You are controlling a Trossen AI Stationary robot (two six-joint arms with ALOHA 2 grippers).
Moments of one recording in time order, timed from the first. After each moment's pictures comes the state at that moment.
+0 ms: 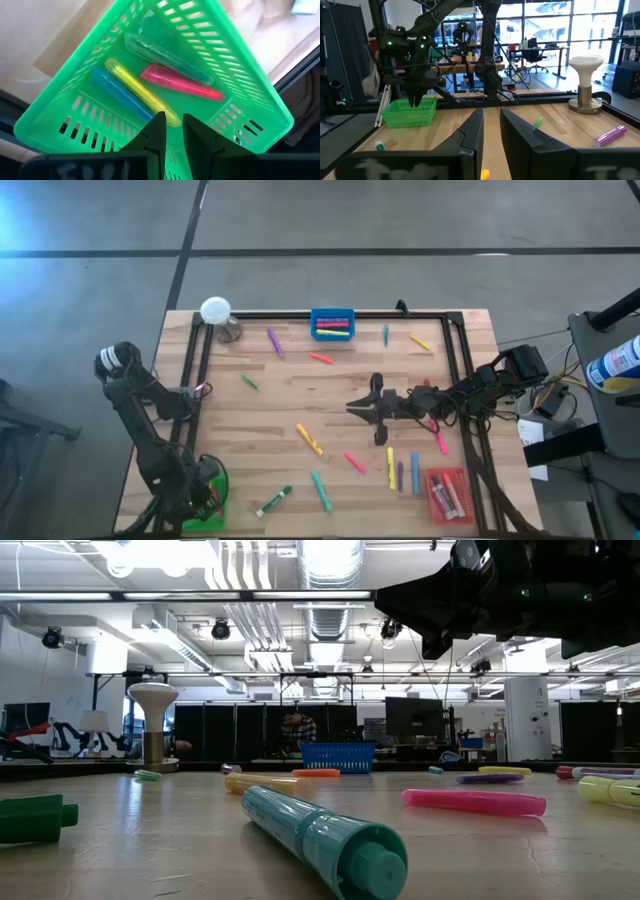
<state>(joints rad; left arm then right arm) -1.15 1.36 0.81 -0.65 0.00 -1.97 0.18 1.59 0.38 1.31 0.17 0.07</state>
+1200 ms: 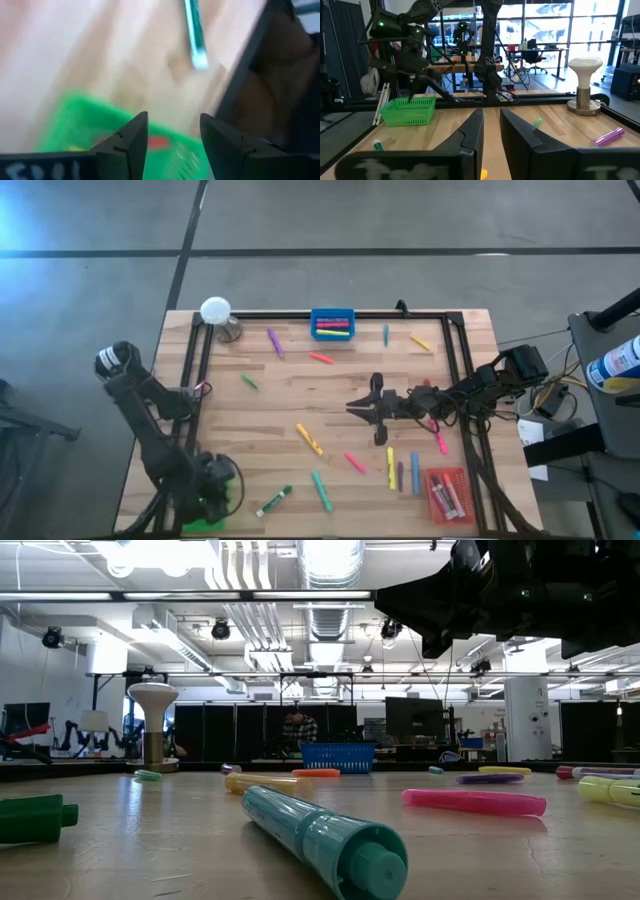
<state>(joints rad) -1.04 1.36 0.94 -0.69 -0.21 -1.54 0.18 1.59 0.38 1.31 0.17 0.05</state>
